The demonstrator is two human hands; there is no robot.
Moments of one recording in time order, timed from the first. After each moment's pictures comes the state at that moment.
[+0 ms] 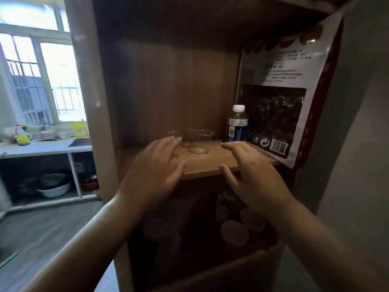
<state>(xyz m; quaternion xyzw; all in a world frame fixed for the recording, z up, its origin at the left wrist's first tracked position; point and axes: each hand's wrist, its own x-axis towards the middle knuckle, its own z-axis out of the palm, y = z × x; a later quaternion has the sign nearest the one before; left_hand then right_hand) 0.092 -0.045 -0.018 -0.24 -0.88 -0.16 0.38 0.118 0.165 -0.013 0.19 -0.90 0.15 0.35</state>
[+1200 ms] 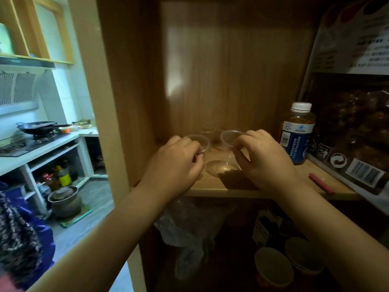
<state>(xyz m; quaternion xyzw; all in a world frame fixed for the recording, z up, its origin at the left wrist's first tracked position) 0.035 -0.028 -0.013 -0.13 -0.91 -0.10 0.37 -0.026 0.161 -0.007 0.33 -0.86 0.16 0.34</state>
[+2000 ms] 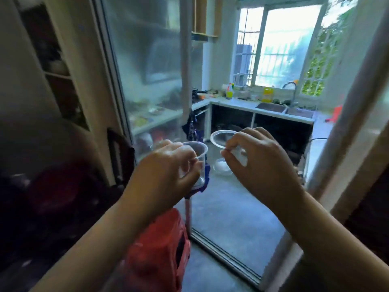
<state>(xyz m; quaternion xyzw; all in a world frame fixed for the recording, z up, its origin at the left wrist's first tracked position) 0.434 -0.321 -0.069 0.17 -0.91 -0.07 0.38 0.276 -0.209 -0.061 0.58 -0.69 0.34 0.27</state>
